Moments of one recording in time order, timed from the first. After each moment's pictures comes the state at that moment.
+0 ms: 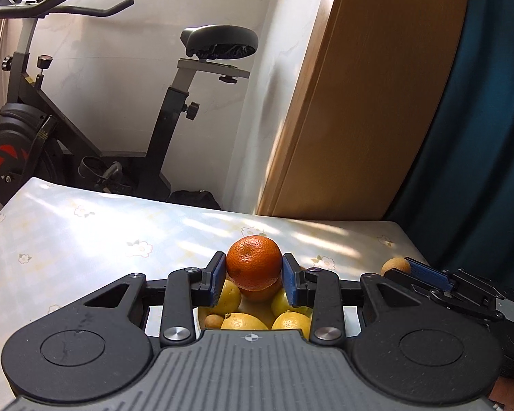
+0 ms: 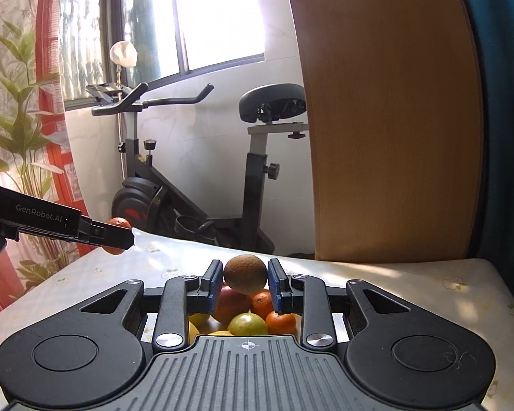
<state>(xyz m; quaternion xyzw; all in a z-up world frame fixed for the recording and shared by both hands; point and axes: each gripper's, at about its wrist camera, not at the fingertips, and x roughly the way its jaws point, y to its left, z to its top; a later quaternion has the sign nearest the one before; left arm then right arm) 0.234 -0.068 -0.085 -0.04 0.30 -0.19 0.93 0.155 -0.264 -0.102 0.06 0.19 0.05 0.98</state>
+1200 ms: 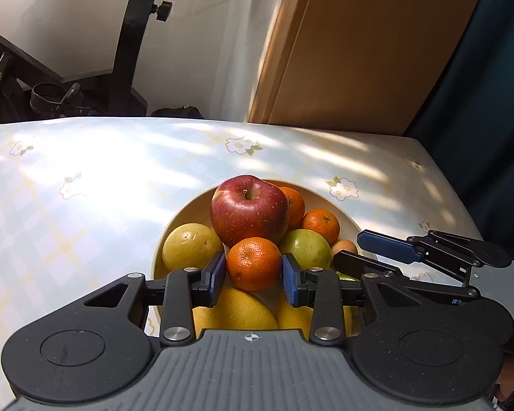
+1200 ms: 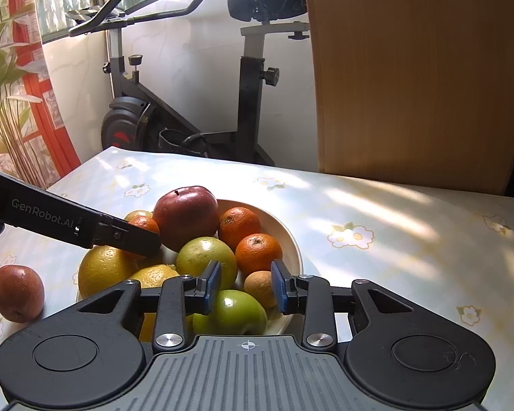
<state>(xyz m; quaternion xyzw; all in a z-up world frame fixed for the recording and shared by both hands) 0.317 -0.108 -0.169 -0.01 0.44 -0.21 0.87 0.231 -0.271 -0.195 0.05 0.32 0.07 0.94</state>
